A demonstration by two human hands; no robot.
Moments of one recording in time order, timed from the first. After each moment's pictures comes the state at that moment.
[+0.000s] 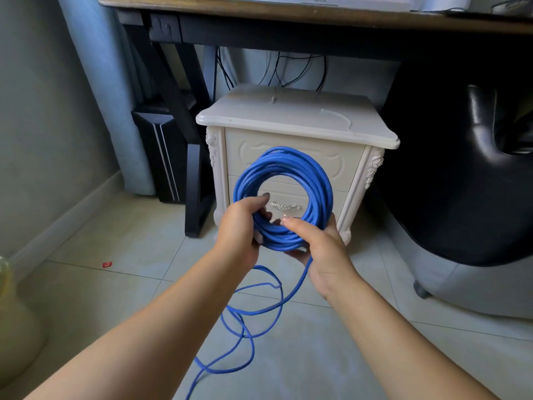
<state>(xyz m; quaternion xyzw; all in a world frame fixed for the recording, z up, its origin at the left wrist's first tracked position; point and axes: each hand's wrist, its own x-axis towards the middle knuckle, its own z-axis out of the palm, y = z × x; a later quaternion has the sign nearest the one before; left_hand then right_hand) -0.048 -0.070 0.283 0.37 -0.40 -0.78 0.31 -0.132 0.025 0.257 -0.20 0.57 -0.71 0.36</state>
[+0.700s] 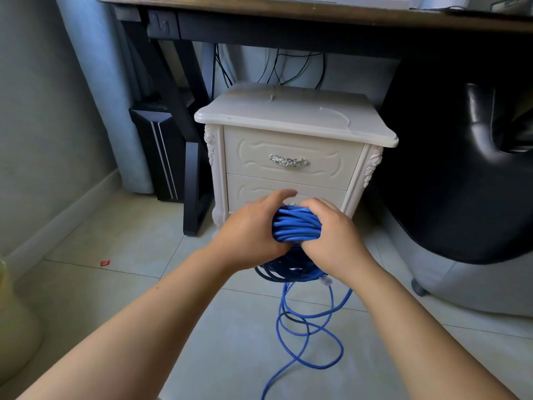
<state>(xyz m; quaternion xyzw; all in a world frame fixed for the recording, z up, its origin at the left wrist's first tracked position) -0.038 -0.076 0.272 0.17 -0.93 -0.25 0.22 -0.156 0.040 0.272 -0.50 0.78 -0.37 0.05</state>
